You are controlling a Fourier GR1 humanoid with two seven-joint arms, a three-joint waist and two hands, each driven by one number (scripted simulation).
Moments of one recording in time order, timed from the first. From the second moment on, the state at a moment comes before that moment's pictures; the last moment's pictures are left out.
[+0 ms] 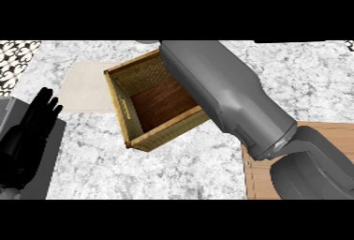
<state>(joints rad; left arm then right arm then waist) -0.04 0.77 -0.37 -1.82 0.60 0.56 0.08 -1.59 0.00 0.55 -0.32 0.74 -0.15 1.04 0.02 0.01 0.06</state>
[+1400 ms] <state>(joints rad) -0.08 0.81 -0.43 -1.77 0.63 0.59 0.02 -1.50 0.00 0.55 -0.29 0.71 -0.06 1.02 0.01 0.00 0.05</state>
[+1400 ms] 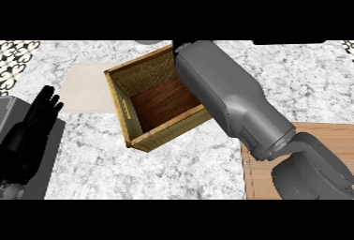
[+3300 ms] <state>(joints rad) -0.02 0.87 -0.40 -1.76 0.66 0.64 0.00 -1.47 -0.09 0.30 -0.51 0.71 -0.56 1.09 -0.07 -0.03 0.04</state>
